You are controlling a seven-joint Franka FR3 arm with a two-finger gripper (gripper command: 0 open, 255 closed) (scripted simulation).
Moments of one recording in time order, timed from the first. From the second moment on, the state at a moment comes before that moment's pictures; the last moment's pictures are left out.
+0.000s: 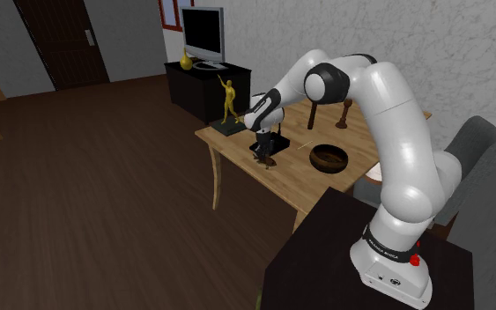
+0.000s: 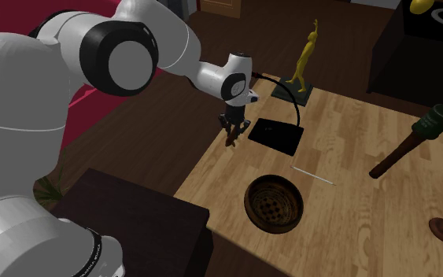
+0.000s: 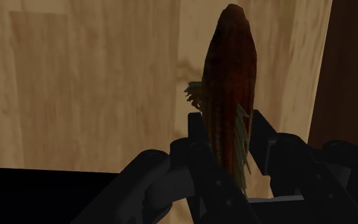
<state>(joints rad) -0.21 0.74 -0.16 -1.67 0.03 2.24 -0.27</state>
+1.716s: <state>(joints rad) -0.19 0.58 -0.17 -1.68 0.01 2.09 -0.28</state>
